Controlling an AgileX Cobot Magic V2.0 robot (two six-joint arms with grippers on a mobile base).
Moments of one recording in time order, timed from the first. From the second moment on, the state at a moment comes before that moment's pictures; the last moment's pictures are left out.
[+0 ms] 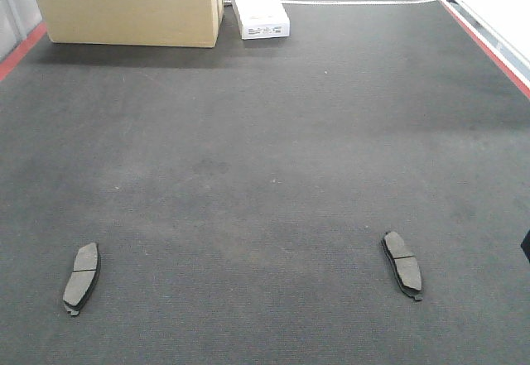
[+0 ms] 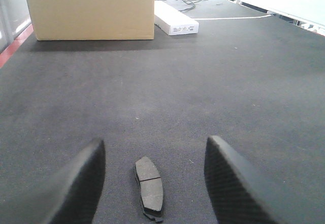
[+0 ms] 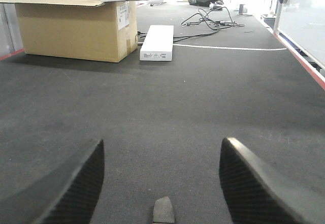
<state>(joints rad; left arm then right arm) -0.14 0.05 -0.28 -0.05 0.48 0.01 0.21 0.34 -0.34 -0.13 0.19 0.11</state>
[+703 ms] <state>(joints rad) -0.14 0.05 -0.28 -0.05 0.48 0.01 0.21 0.34 -0.34 -0.13 0.18 0.11</state>
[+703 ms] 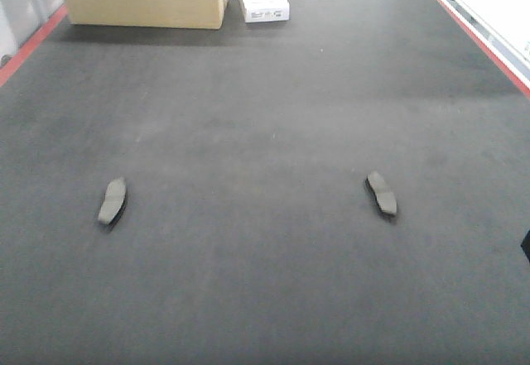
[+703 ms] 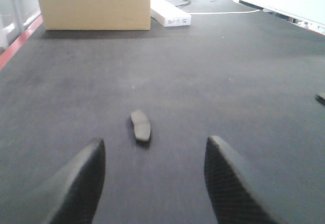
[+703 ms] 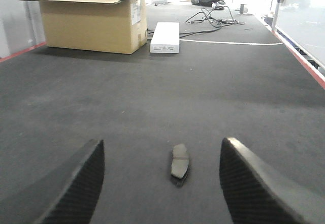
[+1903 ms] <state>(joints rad) -0.14 0.05 -0.28 -0.05 0.48 0.01 0.21 0.34 -0.34 -0.13 0.18 0.11</state>
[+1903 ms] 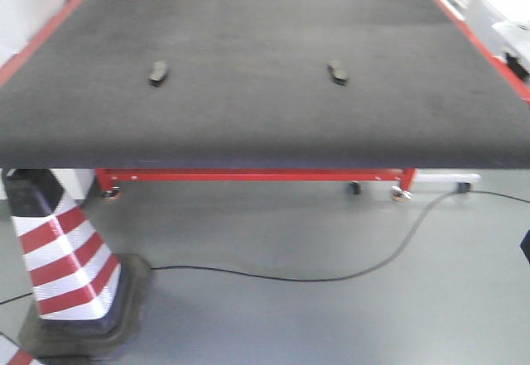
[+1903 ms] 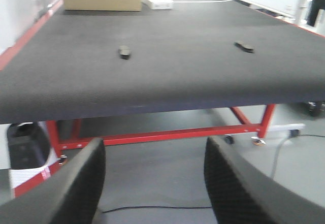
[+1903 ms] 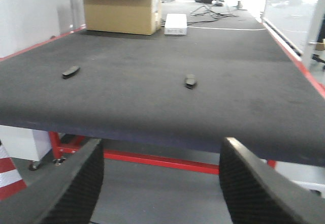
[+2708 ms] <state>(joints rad) -0.14 0.05 -0.28 -0.05 0.48 0.01 0.21 0.34 -0.34 -0.13 0.18 0.11</state>
